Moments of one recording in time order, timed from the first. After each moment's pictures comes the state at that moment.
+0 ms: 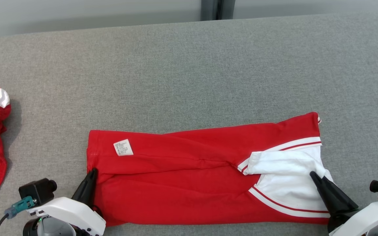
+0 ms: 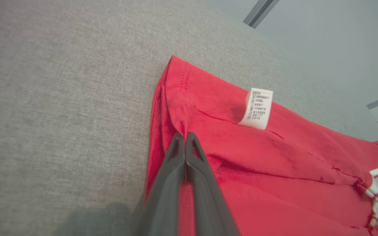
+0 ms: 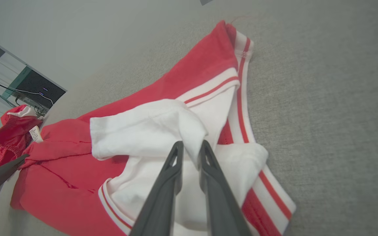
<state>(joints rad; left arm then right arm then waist) -0.03 0.26 -0.22 0.12 -0.79 0.10 0.06 -0.14 -0.58 0.61 0.20 1.10 0.13 -0.26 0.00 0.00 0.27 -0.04</state>
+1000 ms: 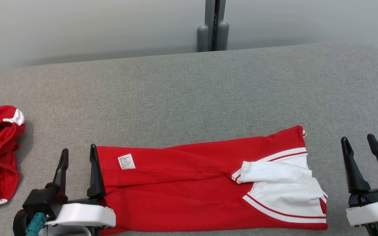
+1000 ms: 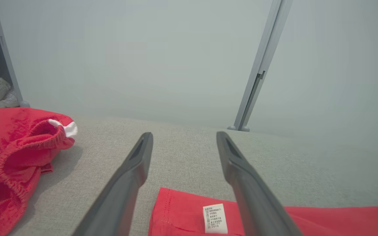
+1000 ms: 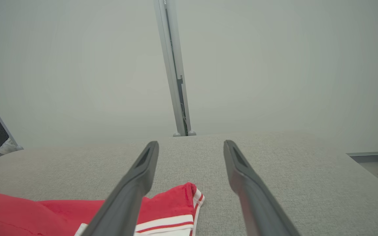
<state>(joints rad) -0.01 0.20 -0.24 0.01 -0.48 0.31 -0.25 -0.03 -0.30 0.06 0.07 0.47 0.13 -0.26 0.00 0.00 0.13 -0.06</state>
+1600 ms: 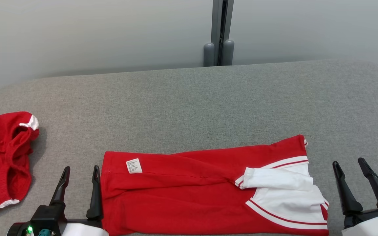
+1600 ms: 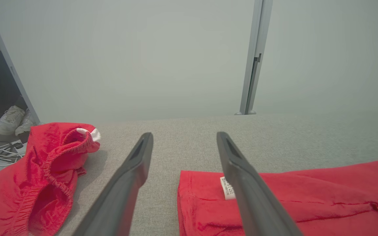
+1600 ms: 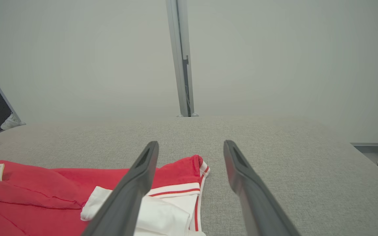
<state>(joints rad) 0.08 0.30 -0.30 -0.02 -0.38 0.32 -0.23 0.07 -0.26 0.04 0.06 0.37 0.13 -0.19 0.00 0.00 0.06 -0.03</state>
